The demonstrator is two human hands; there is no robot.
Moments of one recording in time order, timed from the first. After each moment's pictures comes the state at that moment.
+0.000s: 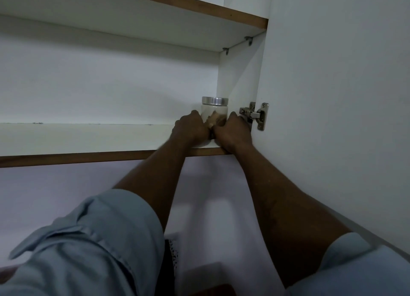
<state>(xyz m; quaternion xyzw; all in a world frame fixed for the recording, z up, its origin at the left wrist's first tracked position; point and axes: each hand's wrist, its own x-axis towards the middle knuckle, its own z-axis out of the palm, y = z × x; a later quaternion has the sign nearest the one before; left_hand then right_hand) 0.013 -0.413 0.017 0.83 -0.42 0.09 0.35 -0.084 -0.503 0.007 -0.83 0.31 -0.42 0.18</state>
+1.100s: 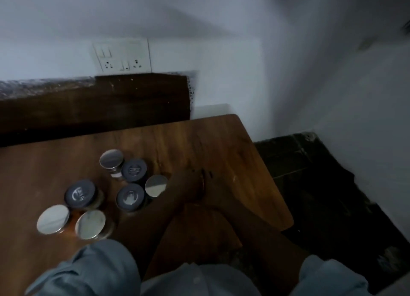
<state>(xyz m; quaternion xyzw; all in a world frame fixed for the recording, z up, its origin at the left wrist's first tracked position) -0.175 -0.123 -0.462 0.83 -0.52 -0.20 0.05 -0.289 -0.200 -0.482 -0.90 0.31 0.10 0.29</state>
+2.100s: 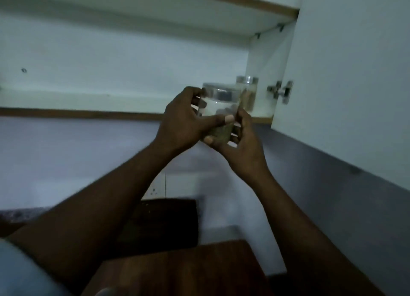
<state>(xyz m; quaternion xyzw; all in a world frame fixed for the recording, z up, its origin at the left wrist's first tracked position) -0.077 -0.179 -0.023 0.65 -0.46 0.15 0.58 -0.191 -0.298 -0.070 -0.77 0.03 -0.46 0.43</state>
